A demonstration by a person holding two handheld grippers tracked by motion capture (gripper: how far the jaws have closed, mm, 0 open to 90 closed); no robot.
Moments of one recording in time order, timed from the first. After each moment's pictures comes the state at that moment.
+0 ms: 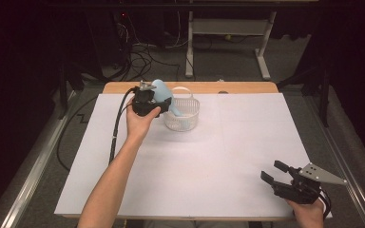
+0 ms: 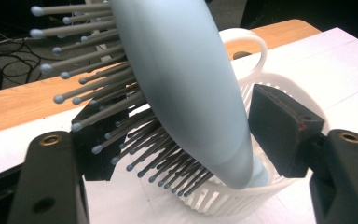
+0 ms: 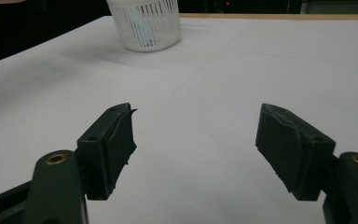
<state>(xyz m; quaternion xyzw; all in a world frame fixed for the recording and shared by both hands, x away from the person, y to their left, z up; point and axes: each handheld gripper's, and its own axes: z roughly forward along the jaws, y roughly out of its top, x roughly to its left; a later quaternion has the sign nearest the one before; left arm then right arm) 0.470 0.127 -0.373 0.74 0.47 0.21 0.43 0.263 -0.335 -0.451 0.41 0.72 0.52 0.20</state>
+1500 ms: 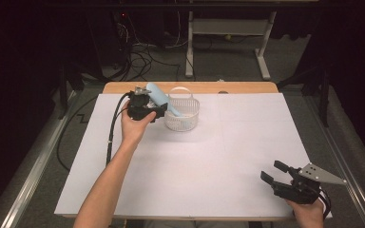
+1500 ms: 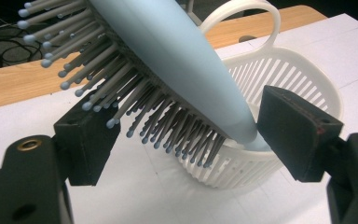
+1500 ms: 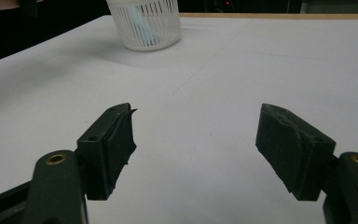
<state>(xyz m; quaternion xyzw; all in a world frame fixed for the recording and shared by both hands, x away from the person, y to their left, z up) 0.460 0.140 -0.381 0.74 0.48 0.20 0.42 0.263 -0.334 -0.451 0.41 0.72 0.52 0.20</state>
